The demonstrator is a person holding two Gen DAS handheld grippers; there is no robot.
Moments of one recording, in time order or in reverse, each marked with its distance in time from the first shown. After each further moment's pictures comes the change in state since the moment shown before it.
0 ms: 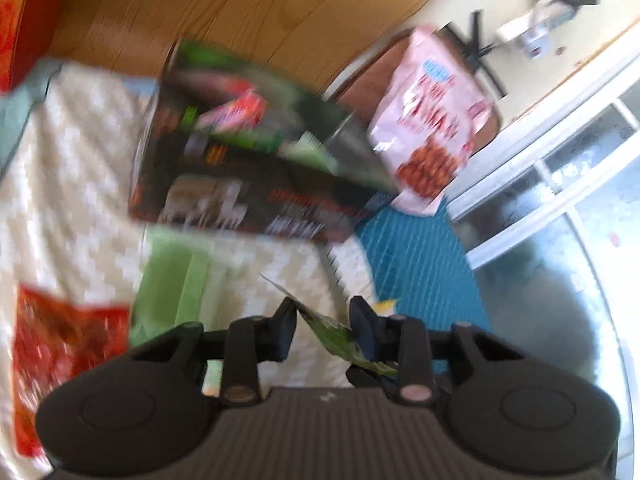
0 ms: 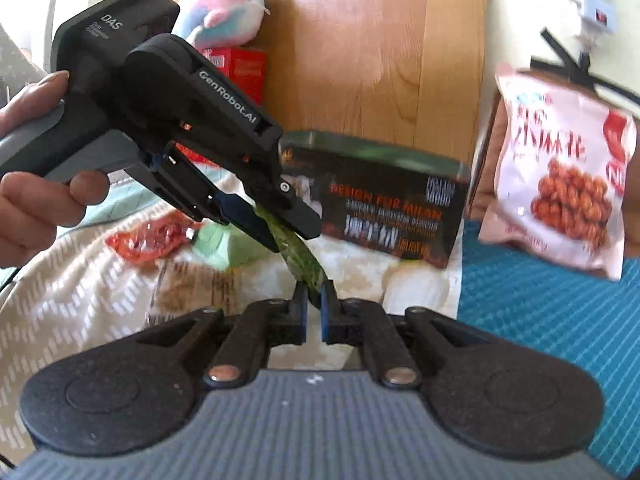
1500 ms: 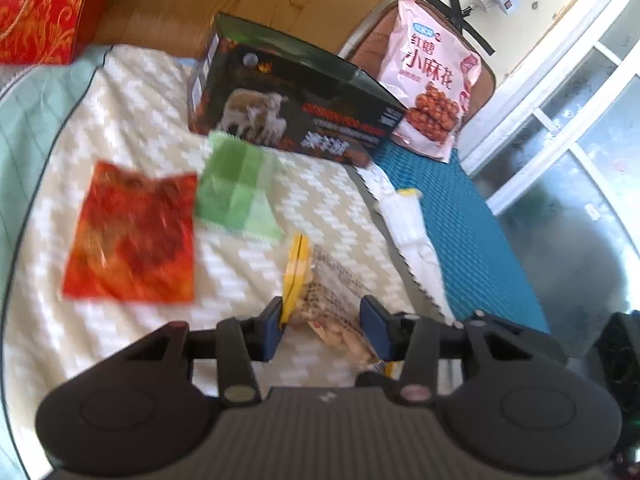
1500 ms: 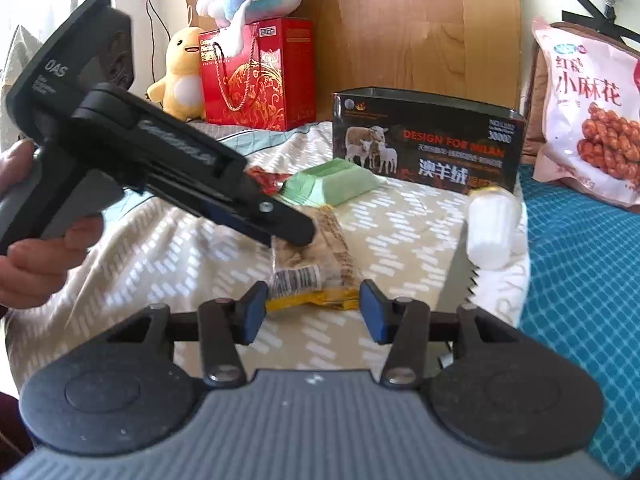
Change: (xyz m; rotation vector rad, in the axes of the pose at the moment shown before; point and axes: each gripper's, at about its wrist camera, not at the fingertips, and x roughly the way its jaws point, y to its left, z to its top) left arm -0.039 0.015 -0.104 0.086 -0.008 0.079; right arm -0.034 0.034 -0.029 0.116 0.158 0.151
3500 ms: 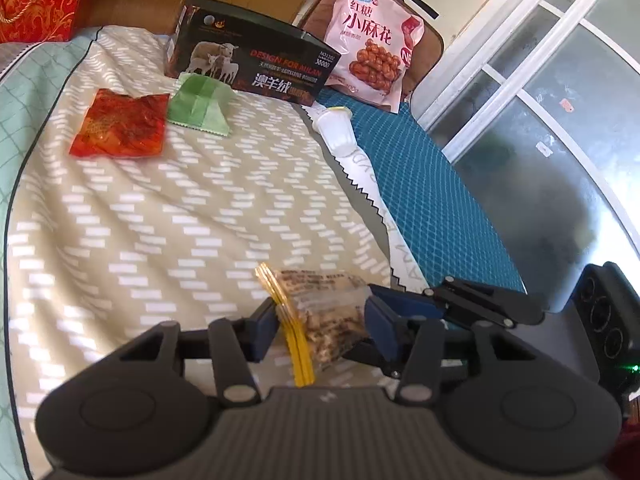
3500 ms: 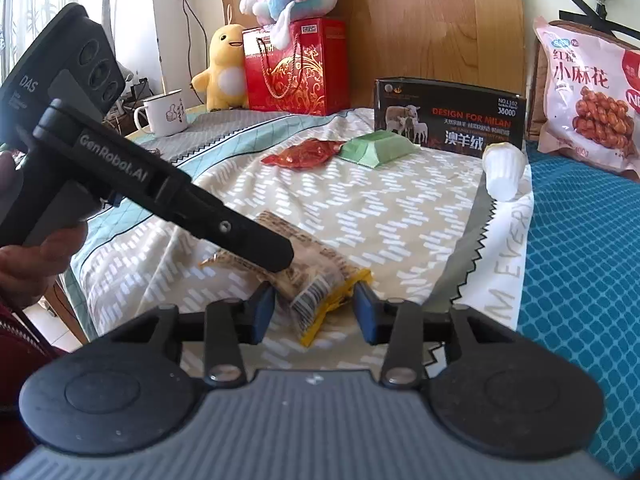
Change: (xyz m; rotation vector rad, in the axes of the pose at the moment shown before) left arm -0.045 -0.034 -0.078 0.067 0.040 -0.049; right arm -0.053 0.035 -0.040 -0.004 -0.002 0.064
